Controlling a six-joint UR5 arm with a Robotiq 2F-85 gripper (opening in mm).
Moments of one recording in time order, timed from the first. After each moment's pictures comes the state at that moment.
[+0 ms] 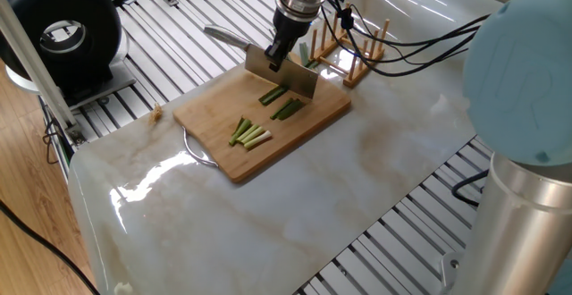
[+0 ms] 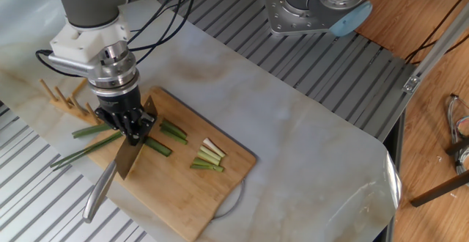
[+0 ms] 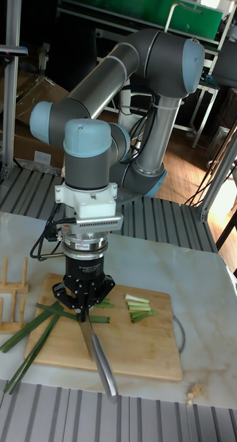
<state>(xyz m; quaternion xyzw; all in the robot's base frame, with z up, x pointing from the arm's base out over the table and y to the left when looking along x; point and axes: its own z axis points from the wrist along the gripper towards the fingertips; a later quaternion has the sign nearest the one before) 0.655 -0.030 0.058 -0.17 0.98 0.07 0.11</state>
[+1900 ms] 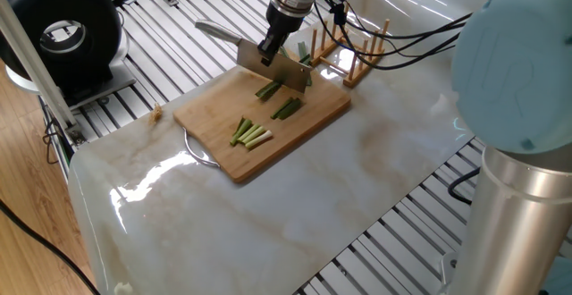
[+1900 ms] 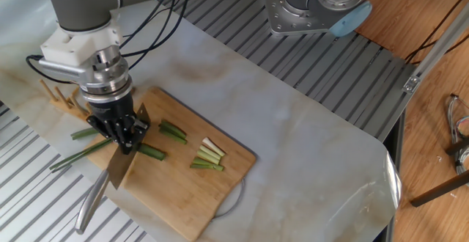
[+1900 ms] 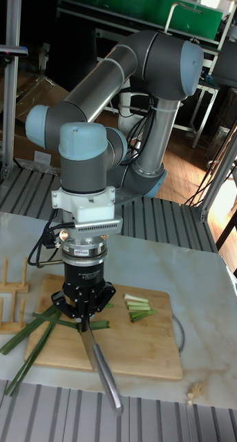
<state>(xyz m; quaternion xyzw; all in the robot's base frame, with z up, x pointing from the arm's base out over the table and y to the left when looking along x) 0.679 -0.026 0.061 -0.18 0.97 0.08 0.13</state>
